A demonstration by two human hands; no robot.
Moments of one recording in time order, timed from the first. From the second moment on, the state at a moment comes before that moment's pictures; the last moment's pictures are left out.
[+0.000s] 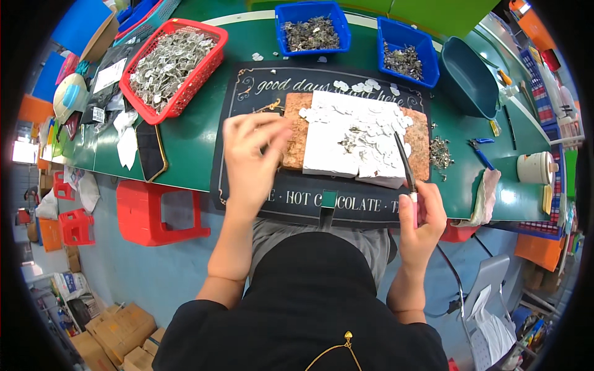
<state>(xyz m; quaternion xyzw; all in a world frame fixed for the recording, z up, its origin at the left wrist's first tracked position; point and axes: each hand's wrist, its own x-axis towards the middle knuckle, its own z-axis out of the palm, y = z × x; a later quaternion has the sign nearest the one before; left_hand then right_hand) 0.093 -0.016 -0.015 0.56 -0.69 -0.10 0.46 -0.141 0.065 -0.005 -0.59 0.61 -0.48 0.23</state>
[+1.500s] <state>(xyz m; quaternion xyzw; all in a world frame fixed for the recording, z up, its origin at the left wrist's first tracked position) 0.063 0.016 -0.018 0.10 -0.21 -0.70 0.67 -0.087 0.062 -0.001 -0.44 0.39 -0.49 0.64</state>
